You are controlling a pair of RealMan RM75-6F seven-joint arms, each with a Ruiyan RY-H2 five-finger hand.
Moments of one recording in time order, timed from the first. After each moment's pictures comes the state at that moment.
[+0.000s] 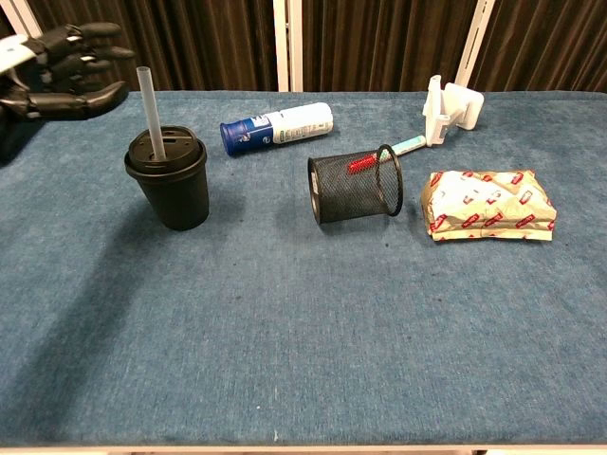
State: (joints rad) left arm -0.43 -1.64 -0.27 -1.52 1.31 1.25 -0.54; right arm 0.13 -1.08 0.03 -1.60 -1.46 1.34 0.07
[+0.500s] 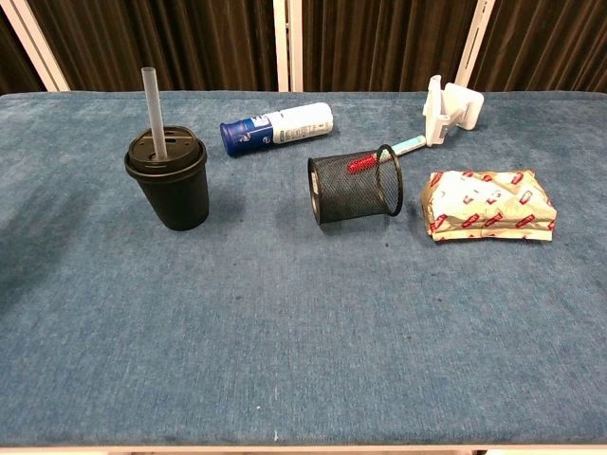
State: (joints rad) left arm -0.29 -1.28 -0.13 -1.63 1.28 1.33 0.01; right arm 0.12 -1.05 0.04 -1.59 -1.49 1.38 0.15
